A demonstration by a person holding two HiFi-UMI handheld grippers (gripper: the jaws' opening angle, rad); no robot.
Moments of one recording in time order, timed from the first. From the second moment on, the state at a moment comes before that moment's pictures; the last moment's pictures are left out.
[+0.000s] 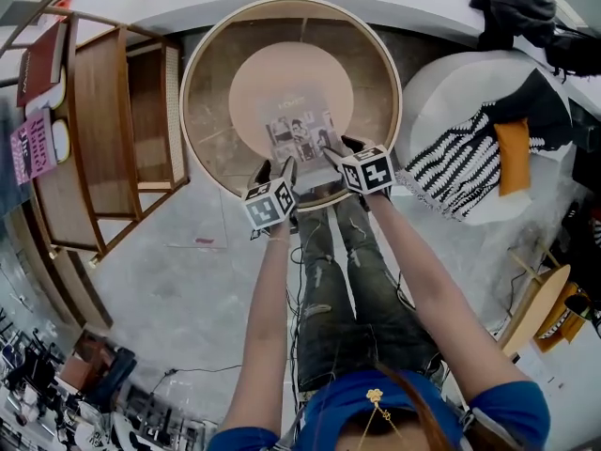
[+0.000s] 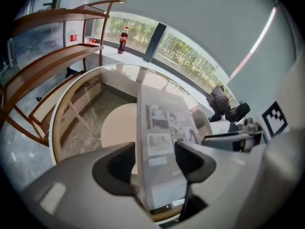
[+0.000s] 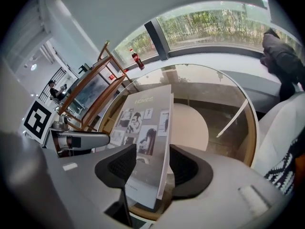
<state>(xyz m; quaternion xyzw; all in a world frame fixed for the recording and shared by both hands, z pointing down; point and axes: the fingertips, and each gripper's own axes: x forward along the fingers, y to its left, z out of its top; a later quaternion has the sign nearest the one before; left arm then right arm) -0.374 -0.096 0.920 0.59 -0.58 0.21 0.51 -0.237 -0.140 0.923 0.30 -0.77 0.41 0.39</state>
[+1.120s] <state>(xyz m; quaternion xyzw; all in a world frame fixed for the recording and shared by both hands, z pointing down) -0.289 -0.078 0.533 0.72 -0.60 0.03 0.35 -0.252 -0.093 0.538 0.23 -0.92 0.20 0.23</state>
